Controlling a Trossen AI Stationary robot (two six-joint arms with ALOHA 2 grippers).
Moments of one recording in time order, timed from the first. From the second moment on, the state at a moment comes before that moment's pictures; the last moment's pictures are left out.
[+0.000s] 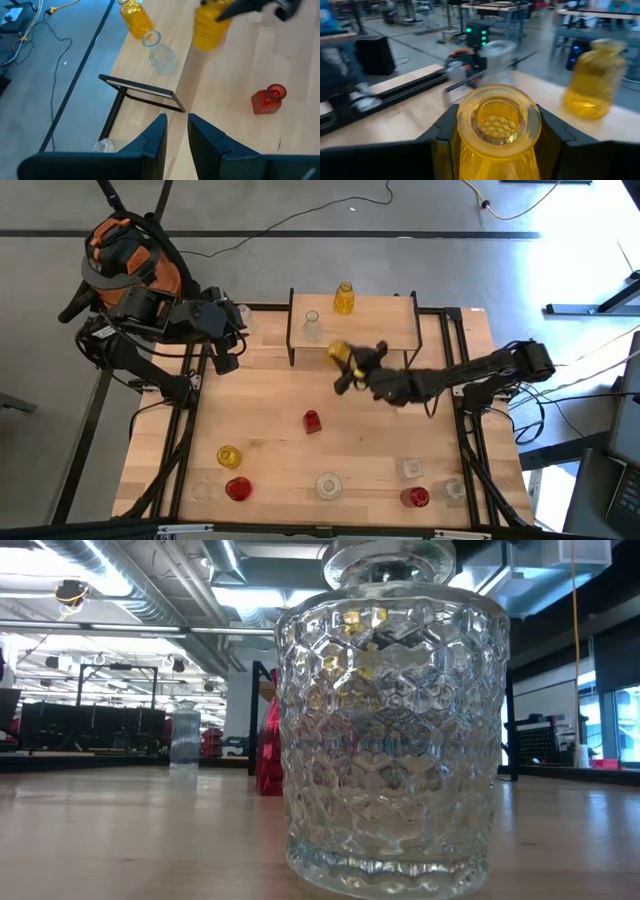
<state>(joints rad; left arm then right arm) -0.06 1.36 2.00 -1.57 -0.48 -0.17 0.13 1.48 0.95 0.26 0.88 0.27</state>
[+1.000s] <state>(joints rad) -0.04 1.36 2.00 -1.56 -0.49 -0.14 -0.28 1.46 0.99 0.09 0.48 0.21</state>
